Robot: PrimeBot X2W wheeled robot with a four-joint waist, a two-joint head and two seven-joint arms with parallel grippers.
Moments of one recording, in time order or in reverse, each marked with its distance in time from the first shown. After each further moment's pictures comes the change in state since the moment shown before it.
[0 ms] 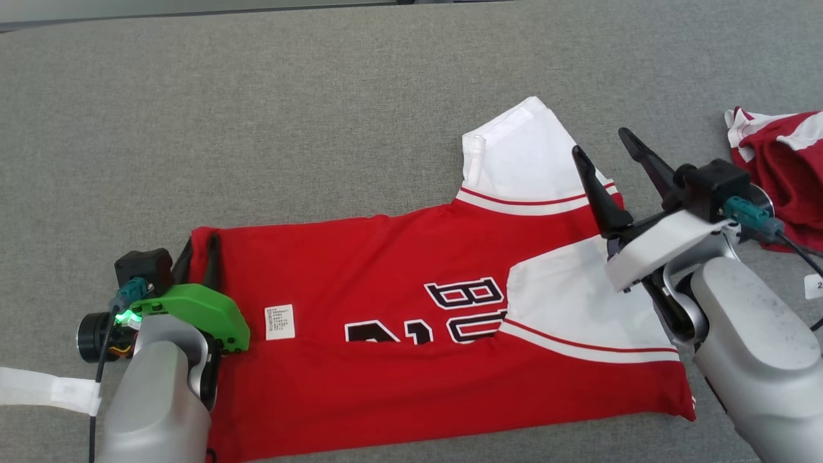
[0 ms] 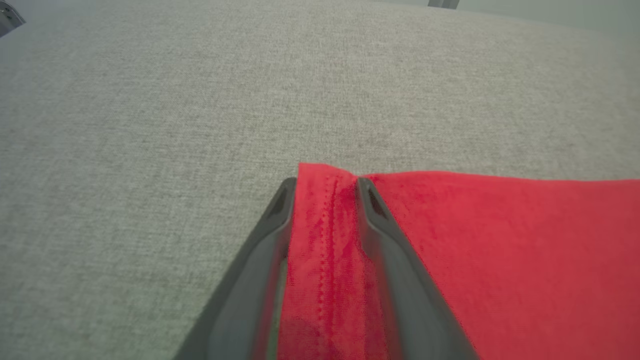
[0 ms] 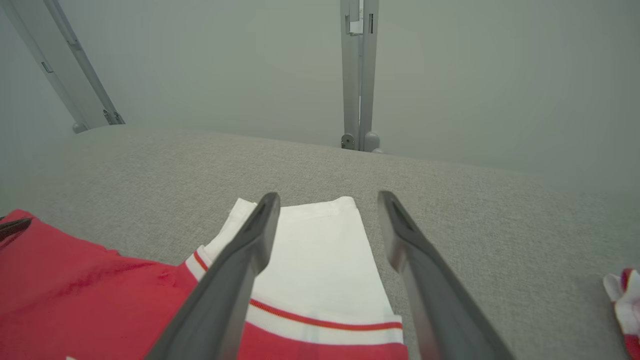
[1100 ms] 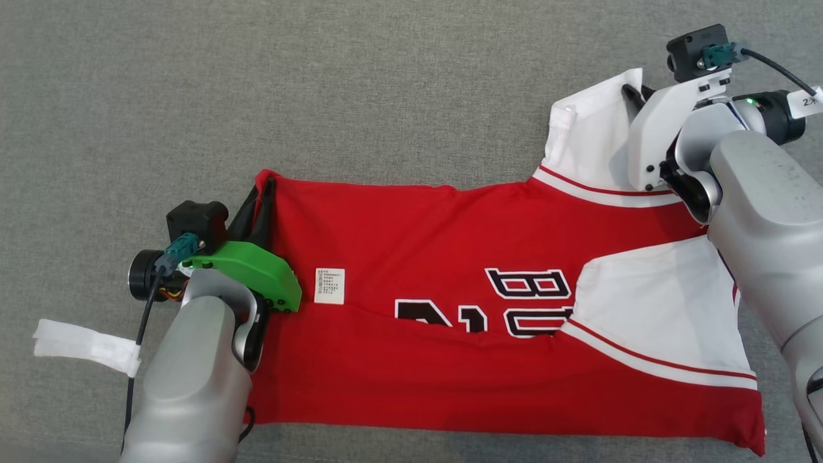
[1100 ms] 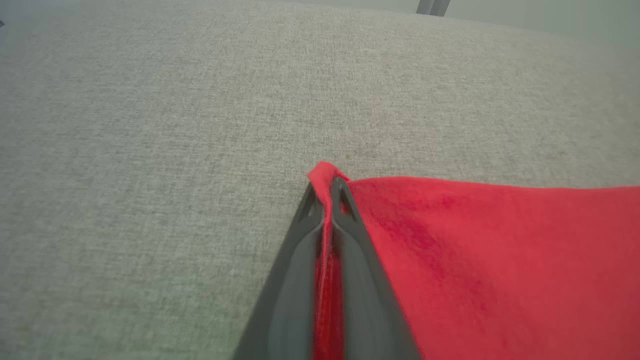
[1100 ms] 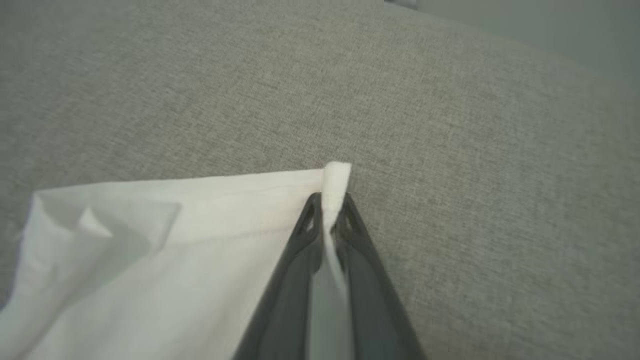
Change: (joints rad) left arm -0.057 -0.039 -0.193 -0.122 -0.096 -0.005 0.000; right arm -0.481 0.027 0.131 0.563 0.032 0.001 0.405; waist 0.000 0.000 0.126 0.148
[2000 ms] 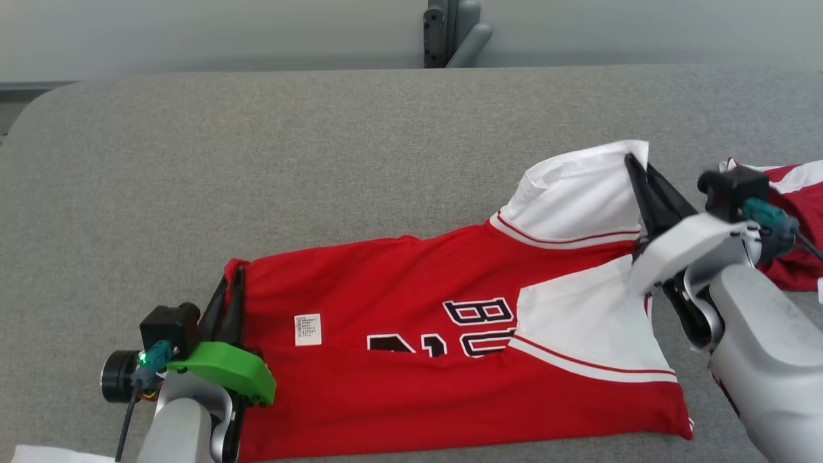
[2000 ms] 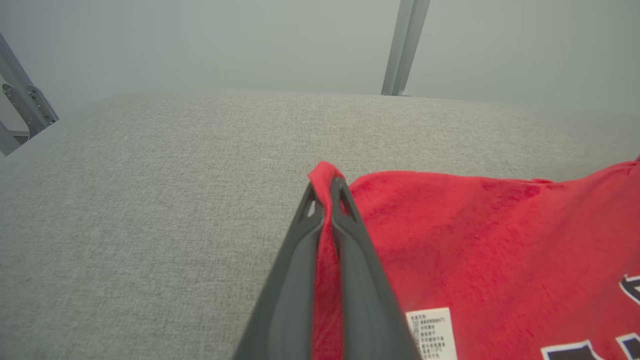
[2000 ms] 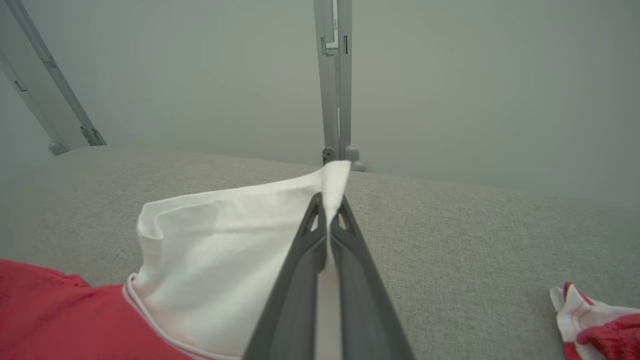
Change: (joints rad) left arm 0.304 0.018 0.126 -0.240 0.093 0.000 0.000; right arm 0.391 -0.031 -0.121 -0.313 0.039 0.000 -0.424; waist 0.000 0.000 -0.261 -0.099
